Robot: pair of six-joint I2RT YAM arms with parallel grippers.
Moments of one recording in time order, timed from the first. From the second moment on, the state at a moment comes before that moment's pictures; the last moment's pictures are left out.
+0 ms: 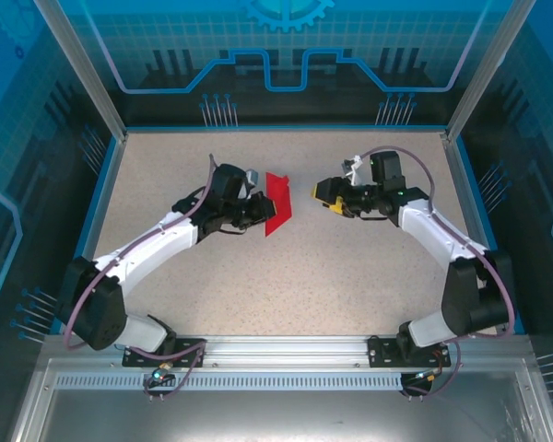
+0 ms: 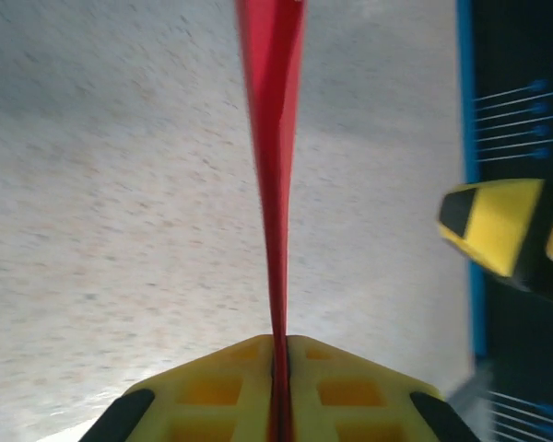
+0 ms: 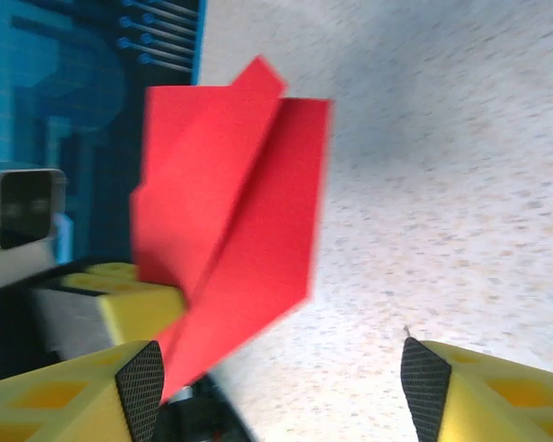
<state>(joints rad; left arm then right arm) -0.54 1.43 1.12 -0.47 0.24 -0.79 0.23 1.45 1.04 -0.35 -0.75 0.63</state>
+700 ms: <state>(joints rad) -0.84 2.09 1.66 -1.25 -0.62 -0.77 0.24 1.30 0.91 -0.53 -0.30 0.56</state>
